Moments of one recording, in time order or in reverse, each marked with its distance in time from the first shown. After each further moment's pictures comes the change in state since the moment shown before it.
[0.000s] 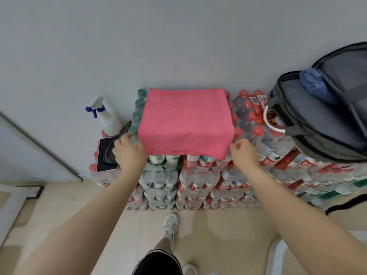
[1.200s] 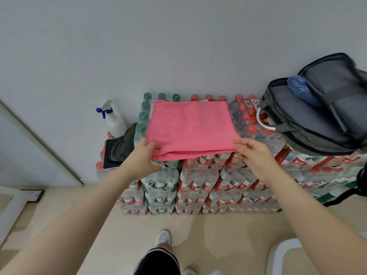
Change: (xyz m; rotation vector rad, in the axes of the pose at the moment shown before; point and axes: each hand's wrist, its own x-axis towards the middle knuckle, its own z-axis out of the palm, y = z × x) left_hand -0.040 0.000 -0.055 0.321 -0.565 0.532; right_hand -0.052 0.015 -0.050 0.789 -0.317 -0.094
